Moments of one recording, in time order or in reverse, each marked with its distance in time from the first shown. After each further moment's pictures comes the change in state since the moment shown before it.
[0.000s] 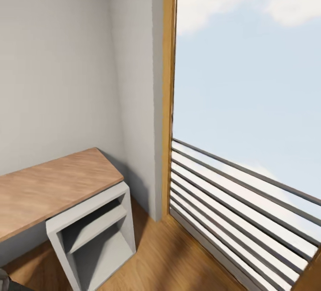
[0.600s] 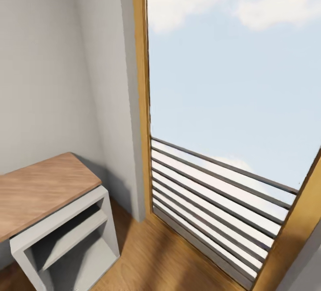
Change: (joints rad) left arm 0.000 -0.002 0.000 0.000 0.000 0.000 0.000; right arm 0.000 0.003 0.001 0.000 0.005 0.039 0.000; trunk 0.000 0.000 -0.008
